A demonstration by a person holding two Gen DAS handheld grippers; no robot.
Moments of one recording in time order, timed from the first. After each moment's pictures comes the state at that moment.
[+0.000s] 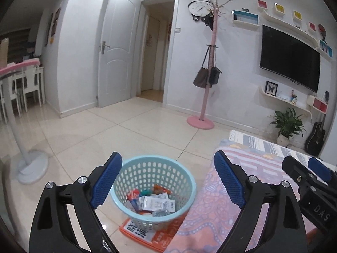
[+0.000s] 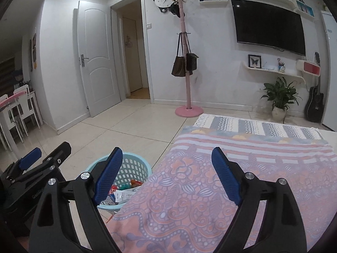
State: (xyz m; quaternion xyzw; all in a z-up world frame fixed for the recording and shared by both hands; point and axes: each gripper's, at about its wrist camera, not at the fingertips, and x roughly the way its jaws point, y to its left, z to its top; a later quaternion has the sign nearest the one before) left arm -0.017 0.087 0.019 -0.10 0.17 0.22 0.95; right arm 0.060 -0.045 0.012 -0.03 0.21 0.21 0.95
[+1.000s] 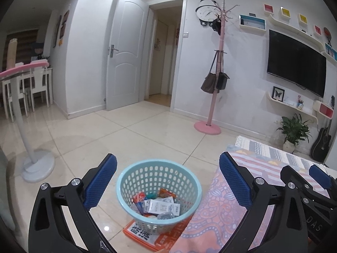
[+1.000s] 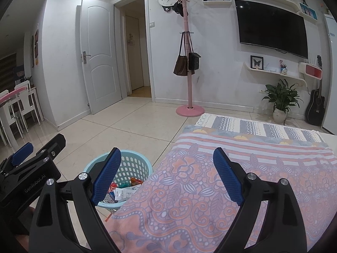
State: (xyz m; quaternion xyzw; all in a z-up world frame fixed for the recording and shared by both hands) left arm -0.027 0.090 0.025 -0.10 0.16 0.25 0.95; right arm 0.060 -0.039 0.009 -0.04 0.21 0.22 0.95
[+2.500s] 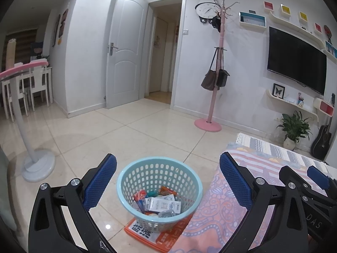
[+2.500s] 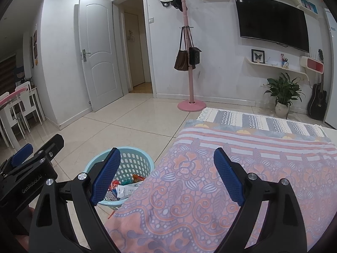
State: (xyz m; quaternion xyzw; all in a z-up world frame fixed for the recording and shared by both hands) left arm -0.030 0.090 0.031 -0.10 0.17 0.25 0.95; right arm 0.069 -0.042 0.001 -0.03 0.23 0.22 0.95
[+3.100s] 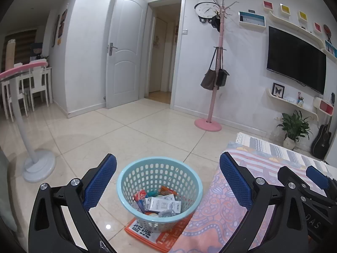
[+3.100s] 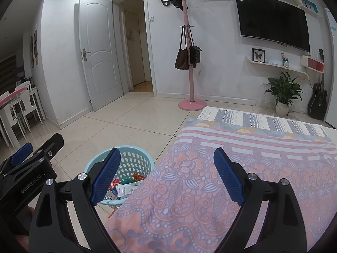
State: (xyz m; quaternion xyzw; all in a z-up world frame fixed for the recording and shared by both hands) left arm -0.029 0.087 0.030 -0.10 0.17 0.25 0.95; right arm 0.070 -0.041 0.002 -0.03 0.23 0.22 0.95
